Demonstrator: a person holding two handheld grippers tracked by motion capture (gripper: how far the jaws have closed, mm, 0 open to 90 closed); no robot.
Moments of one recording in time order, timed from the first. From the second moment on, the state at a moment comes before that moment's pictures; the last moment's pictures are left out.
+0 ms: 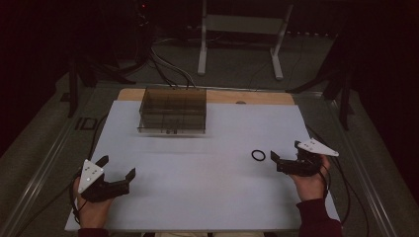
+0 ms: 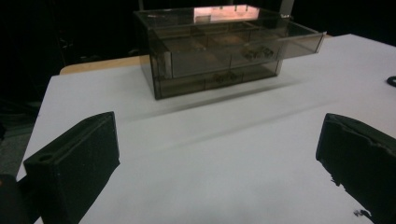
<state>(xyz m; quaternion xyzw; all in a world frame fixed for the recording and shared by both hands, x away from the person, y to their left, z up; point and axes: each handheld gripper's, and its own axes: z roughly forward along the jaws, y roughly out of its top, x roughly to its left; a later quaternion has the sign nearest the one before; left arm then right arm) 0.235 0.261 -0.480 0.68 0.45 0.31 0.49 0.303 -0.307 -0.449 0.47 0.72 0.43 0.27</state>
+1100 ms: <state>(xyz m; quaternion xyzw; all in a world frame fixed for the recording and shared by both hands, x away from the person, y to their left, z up) 0.233 0.261 -0.494 0.68 0.46 0.33 0.47 0.367 -0.287 -0.484 0.50 0.77 0.32 0.22</state>
